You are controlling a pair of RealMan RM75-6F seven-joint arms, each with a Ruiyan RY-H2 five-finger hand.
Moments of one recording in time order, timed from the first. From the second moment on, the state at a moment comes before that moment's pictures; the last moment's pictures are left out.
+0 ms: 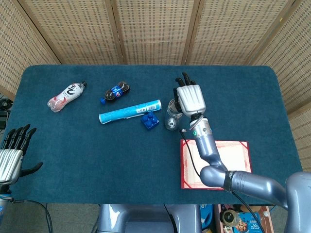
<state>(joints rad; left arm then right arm) -0.14 -1.13 -0.06 -1.64 1.52 1.48 0.09 1.01 -1.53 0.43 -1.48 -0.72 1.11 -0.71</state>
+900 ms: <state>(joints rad) -0.13 -1.12 -0.06 -1.64 1.52 1.48 0.08 1.01 -1.52 0.39 -1.50 -0.70 1.12 -0.69</state>
